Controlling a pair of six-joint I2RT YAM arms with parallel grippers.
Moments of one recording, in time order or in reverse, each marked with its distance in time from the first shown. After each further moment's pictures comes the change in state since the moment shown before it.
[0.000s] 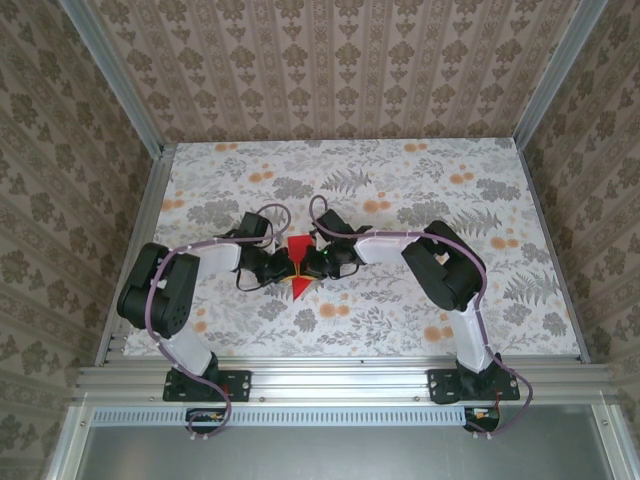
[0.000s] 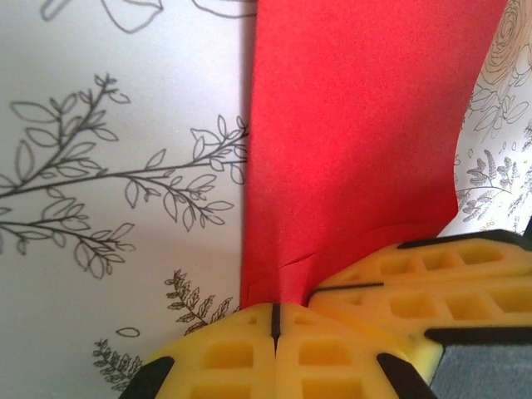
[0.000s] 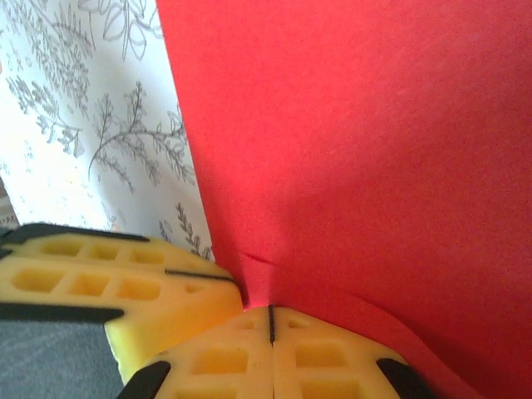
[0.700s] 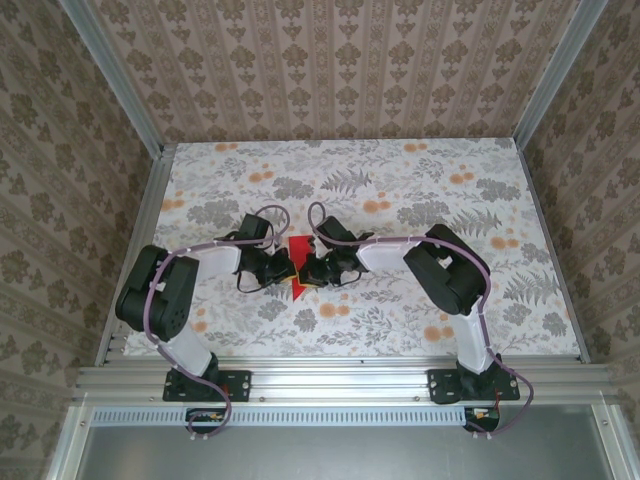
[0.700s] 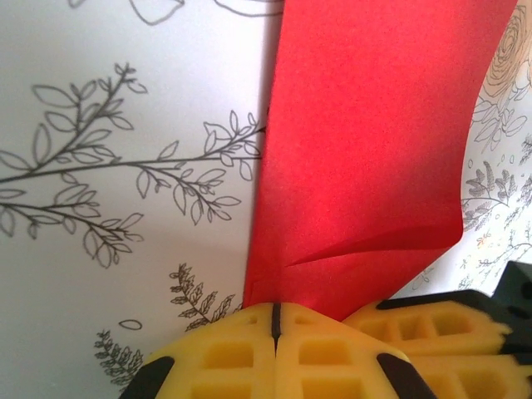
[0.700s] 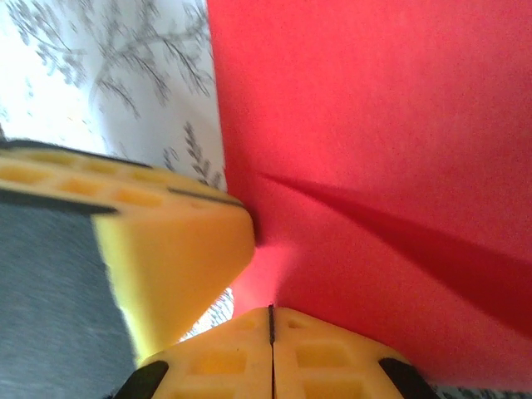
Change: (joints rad) left arm -0.009 -0.021 -0.027 0.035 -0.022 -0.066; right arm 0.028 -0.033 -0.074 0.040 -0.034 -0.046
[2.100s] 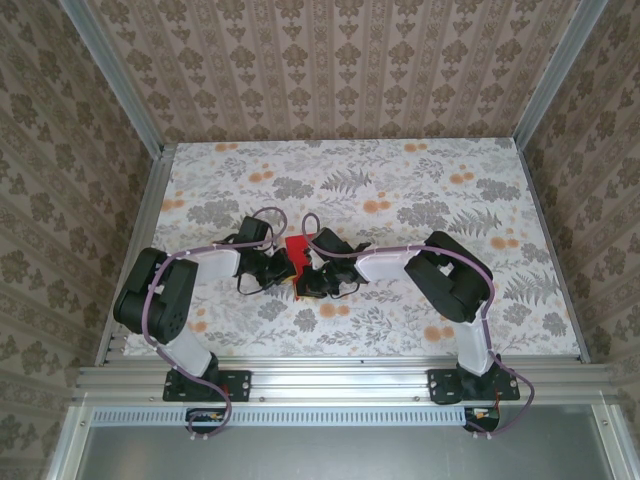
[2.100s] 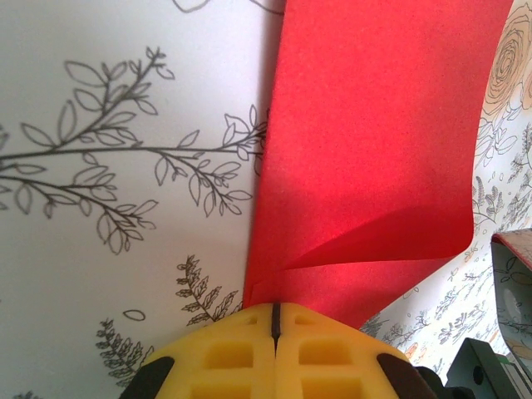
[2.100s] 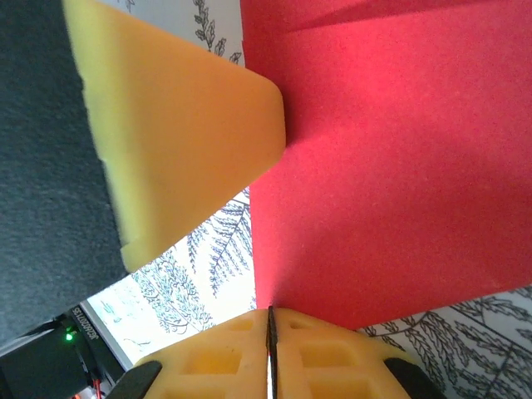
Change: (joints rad) left arm -0.005 -0.017 -0.033 0.050 -0.007 -0.085; right arm 0.062 -0.044 -0.064 0.029 0.034 0.006
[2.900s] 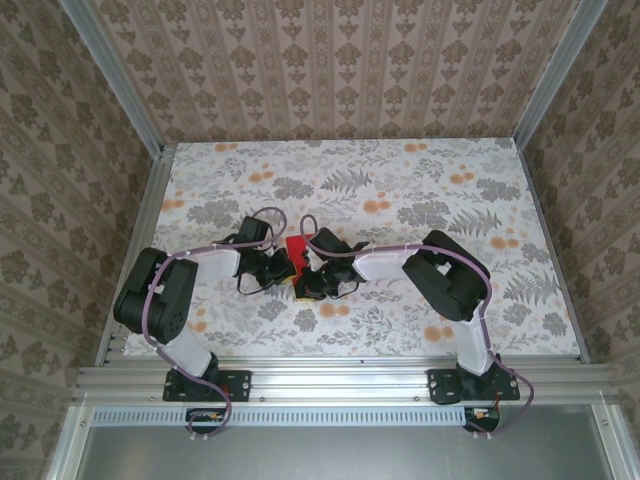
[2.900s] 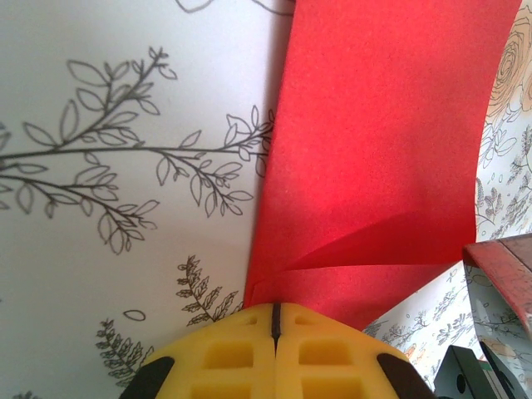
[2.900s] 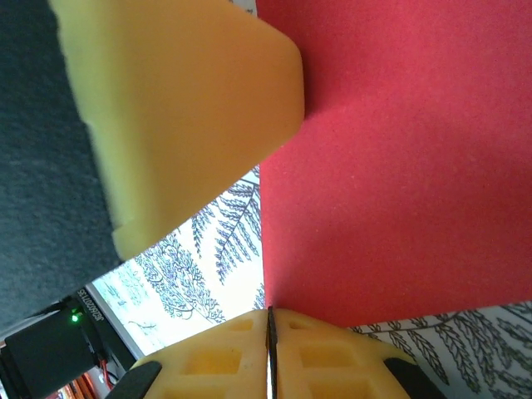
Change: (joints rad) left arm 0.001 0.001 0.000 0.001 0.001 -0.007; right arm 0.003 0.016 0.023 -0.035 -0.044 -0.015
